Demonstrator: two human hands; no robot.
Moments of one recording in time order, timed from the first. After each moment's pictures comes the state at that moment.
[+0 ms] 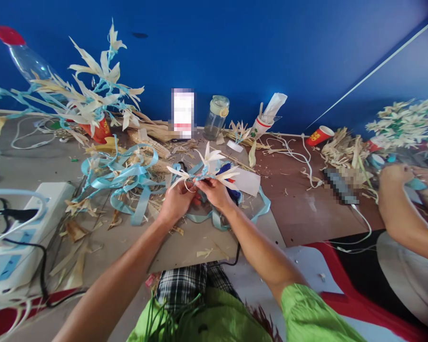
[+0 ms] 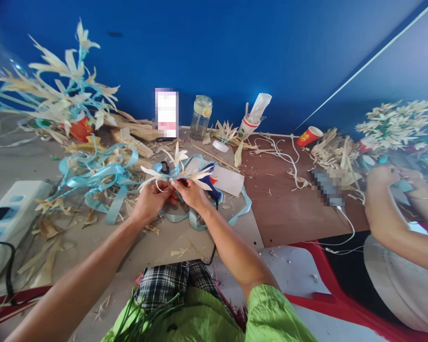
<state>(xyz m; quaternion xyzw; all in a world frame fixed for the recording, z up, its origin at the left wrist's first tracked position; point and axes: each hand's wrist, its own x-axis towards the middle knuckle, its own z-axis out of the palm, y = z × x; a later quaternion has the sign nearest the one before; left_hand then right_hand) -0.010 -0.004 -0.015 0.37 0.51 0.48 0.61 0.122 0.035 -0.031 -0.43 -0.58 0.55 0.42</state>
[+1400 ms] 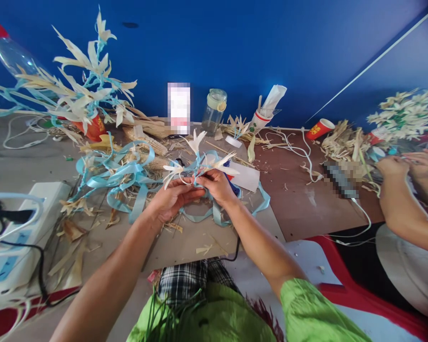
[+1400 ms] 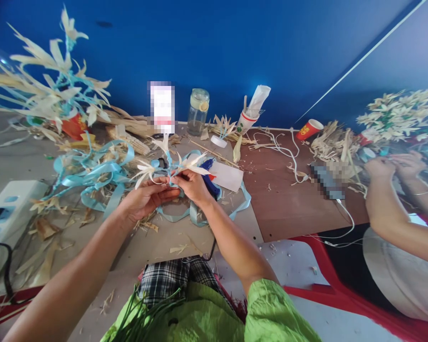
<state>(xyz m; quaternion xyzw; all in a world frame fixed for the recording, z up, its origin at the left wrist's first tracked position) -0.024 -0.002 -0.004 0.23 0.38 0.45 0.77 0.128 0.038 -0.024 -0.39 -0.55 0.58 0.46</state>
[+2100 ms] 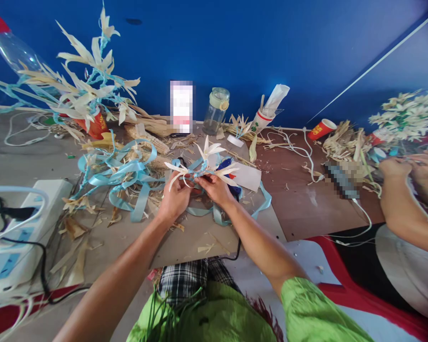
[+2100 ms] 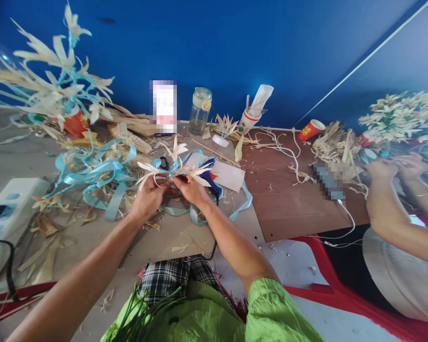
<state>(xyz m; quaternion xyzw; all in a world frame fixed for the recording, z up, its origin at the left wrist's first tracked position) -0.008 -0.005 -0.014 0.39 0.49 0.55 0.55 0.125 0.035 -0.031 -0.44 -0.60 0.54 0.39</state>
